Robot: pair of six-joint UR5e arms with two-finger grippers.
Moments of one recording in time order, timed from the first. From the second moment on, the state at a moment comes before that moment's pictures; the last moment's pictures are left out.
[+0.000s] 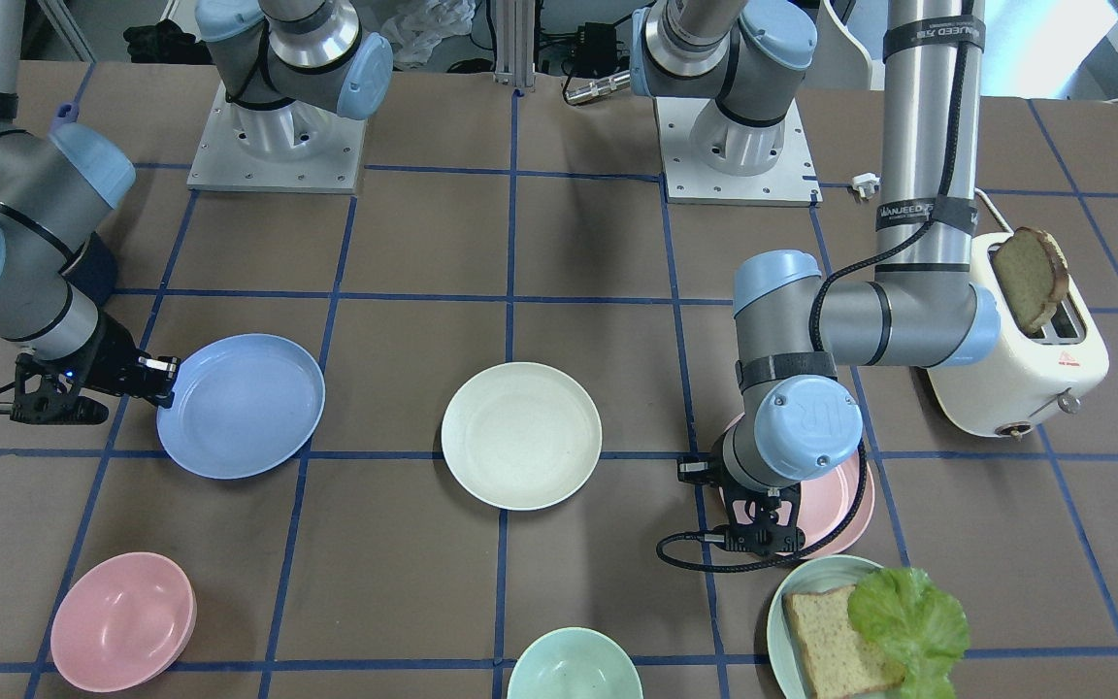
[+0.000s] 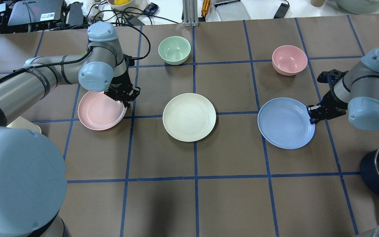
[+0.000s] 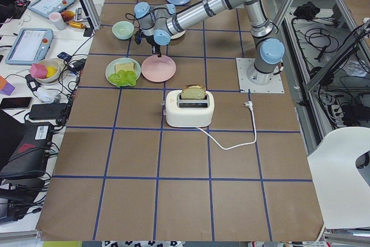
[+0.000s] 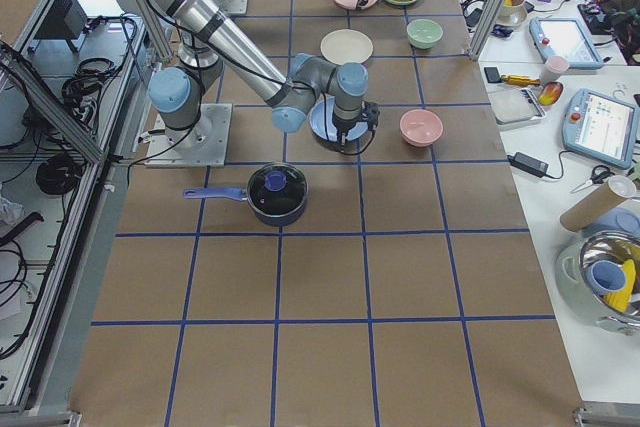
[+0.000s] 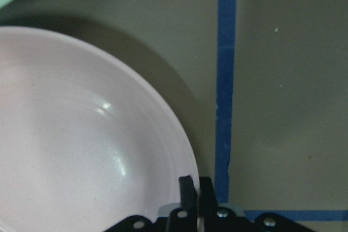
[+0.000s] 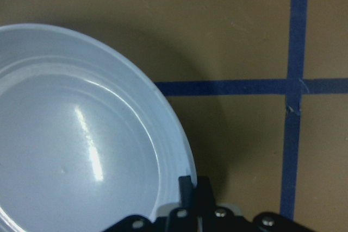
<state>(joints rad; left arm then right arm) -1.58 -2.11 -1.61 -1.17 1.63 0.01 1.15 -1.32 2.06 -2.25 -1.49 -0.39</state>
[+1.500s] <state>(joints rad) -2.02 -2.21 -1.26 -1.34 1.62 -0.67 1.17 -1.37 1.90 -2.06 -1.49 -0.36</state>
